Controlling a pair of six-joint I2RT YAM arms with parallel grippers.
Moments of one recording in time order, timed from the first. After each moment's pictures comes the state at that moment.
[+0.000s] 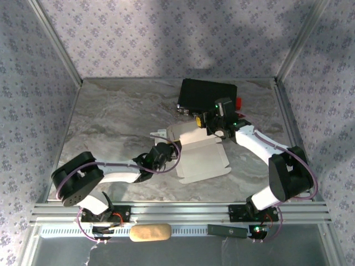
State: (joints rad) left arm -0.99 1.52 0.56 0.49 -0.46 -0.75; right arm 0.41 1.50 0.97 -0.11 -0.32 1.70
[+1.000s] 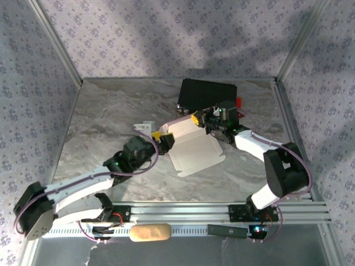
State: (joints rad) left arm -0.88 1.00 0.55 0.20 -0.23 -0.65; right arm 0.37 1.55 0.84 0.34 -0.53 1.50
